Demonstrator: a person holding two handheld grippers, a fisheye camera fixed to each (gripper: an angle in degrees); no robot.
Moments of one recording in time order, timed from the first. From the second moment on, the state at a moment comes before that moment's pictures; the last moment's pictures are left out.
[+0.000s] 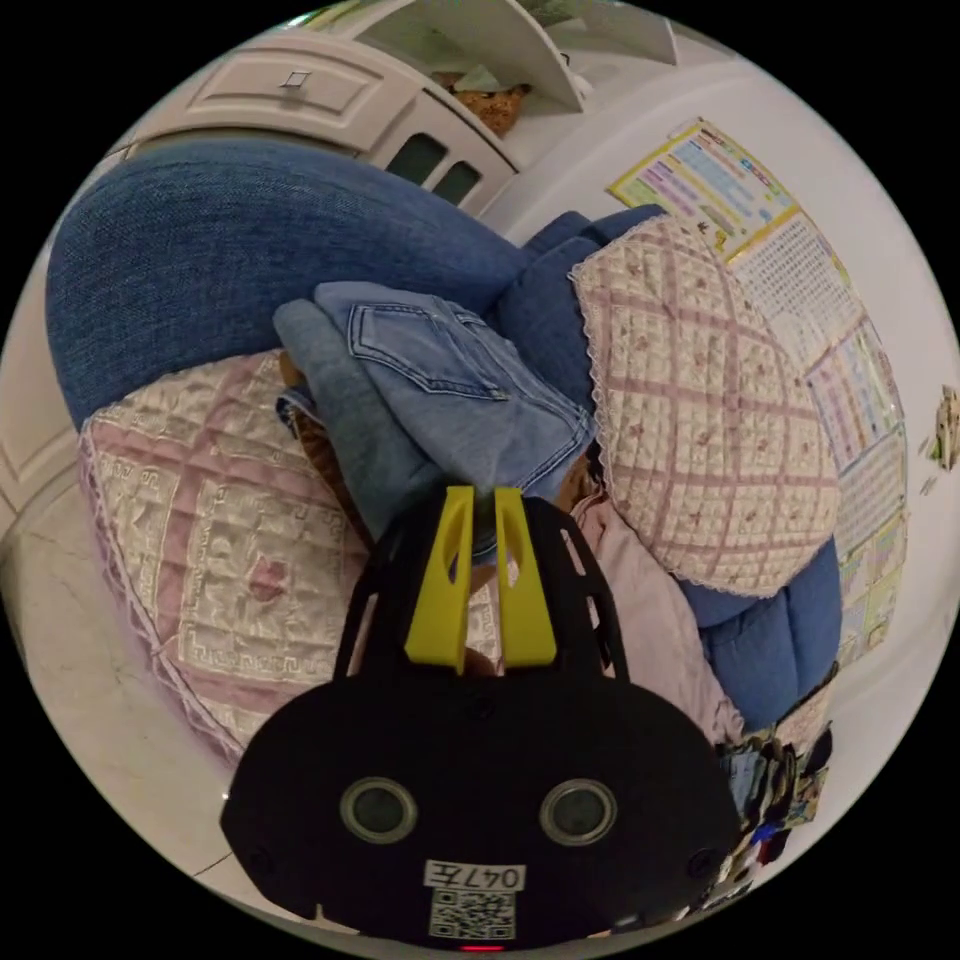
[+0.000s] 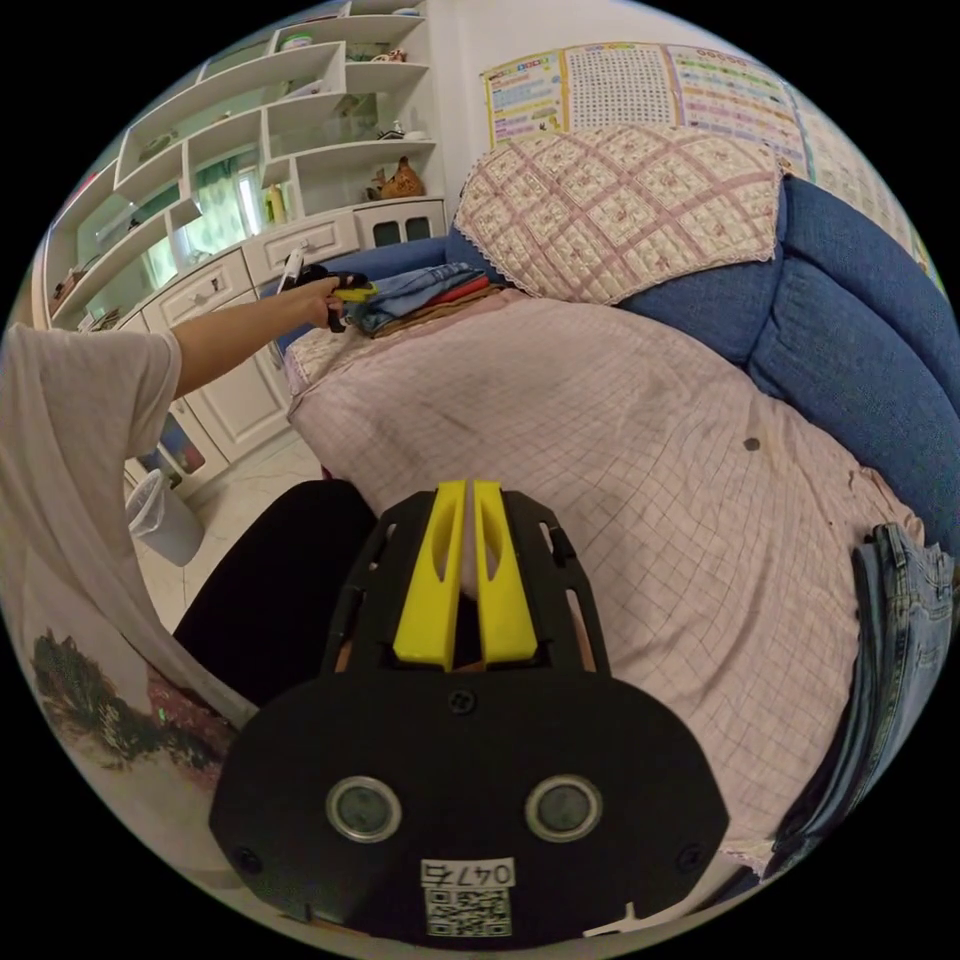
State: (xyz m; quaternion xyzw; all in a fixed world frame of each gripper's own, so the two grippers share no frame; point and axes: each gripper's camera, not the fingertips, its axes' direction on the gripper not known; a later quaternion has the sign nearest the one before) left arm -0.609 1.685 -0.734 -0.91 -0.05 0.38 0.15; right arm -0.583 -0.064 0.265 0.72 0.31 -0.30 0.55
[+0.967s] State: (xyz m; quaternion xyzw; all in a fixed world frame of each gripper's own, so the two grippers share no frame) left arm -0.187 1.312 -1.148 -0.67 -0.52 0.53 0.07; right arm -0.623 -0.052 0.398 0.66 0.37 -0.38 0.53
